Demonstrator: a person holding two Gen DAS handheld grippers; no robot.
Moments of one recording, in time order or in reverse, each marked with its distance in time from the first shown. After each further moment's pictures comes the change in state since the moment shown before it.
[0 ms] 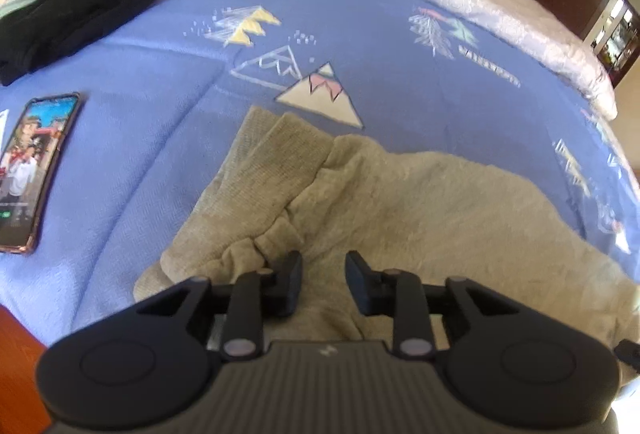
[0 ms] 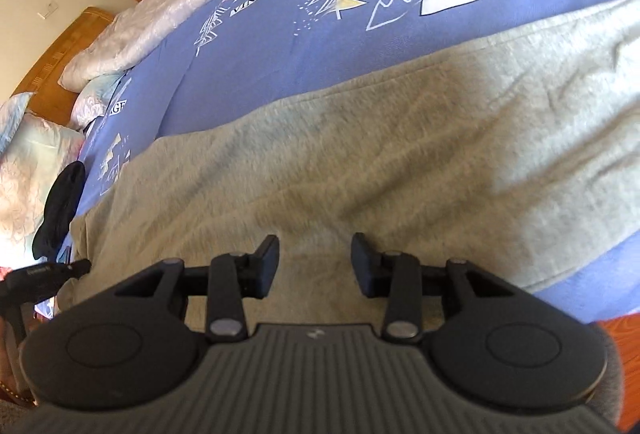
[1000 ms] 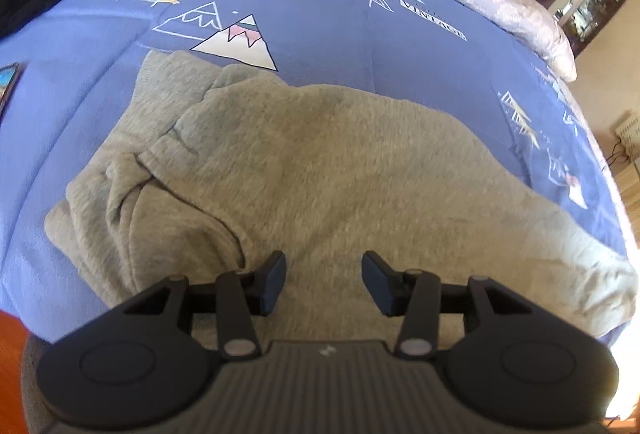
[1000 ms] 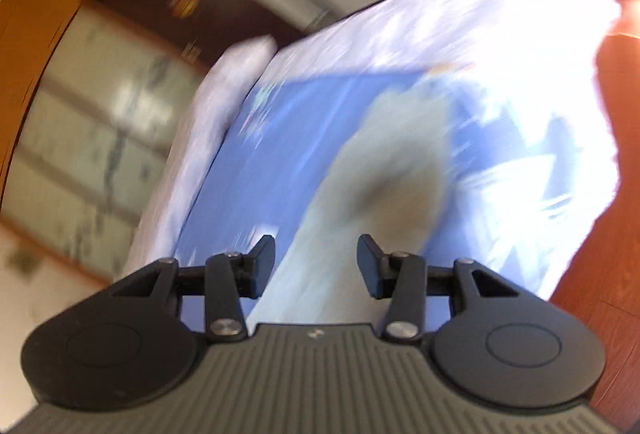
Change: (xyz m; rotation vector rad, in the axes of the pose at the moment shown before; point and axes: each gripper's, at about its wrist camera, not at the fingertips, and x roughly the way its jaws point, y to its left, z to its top) left arm 0.007 -0.046 -0.023 0.031 0.125 -0.127; right arm -0.132 -0.169 -0.018 0.641 -0.652 -0.065
